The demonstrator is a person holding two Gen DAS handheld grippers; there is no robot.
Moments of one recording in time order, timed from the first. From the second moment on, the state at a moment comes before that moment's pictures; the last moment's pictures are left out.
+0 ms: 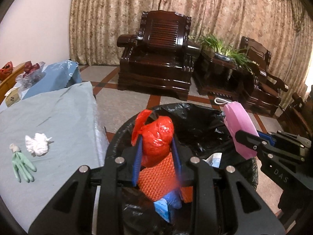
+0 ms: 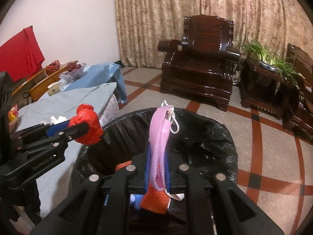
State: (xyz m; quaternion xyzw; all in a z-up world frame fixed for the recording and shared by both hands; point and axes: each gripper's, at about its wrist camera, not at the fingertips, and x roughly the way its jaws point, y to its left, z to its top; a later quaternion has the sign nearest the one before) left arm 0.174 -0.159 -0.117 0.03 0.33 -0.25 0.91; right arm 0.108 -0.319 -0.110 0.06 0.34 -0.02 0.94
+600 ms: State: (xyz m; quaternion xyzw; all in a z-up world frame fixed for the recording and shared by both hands) left arm 0.181 -0.123 -0.111 0.01 0.33 -0.25 0.91; right arm 0.104 -0.346 -0.123 0.08 0.33 -0.07 0.94
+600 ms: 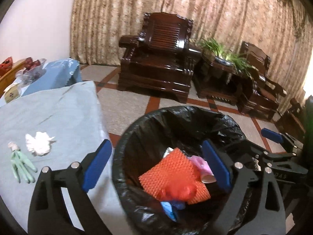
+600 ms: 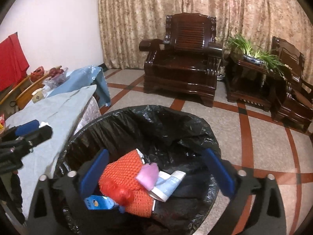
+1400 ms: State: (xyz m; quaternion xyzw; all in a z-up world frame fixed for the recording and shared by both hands) left arm 0.163 0.086 -0.103 -0.01 0.32 -0.01 0.95; right arm 0.154 -0.209 -0.111 0.03 0.33 0.06 0.94
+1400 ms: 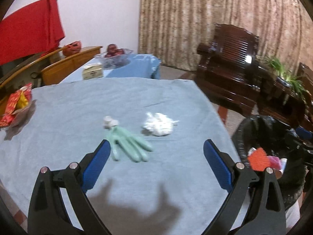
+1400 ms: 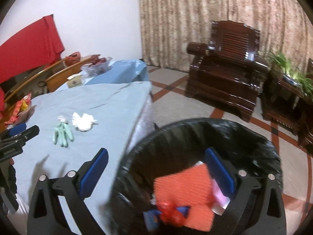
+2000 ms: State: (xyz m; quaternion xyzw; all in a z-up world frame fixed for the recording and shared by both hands) left arm 0.210 0.168 -0.127 -0.04 0.33 0.06 0.94; right arm 0.235 -0.094 -0.120 0.01 0.32 0.14 0.94
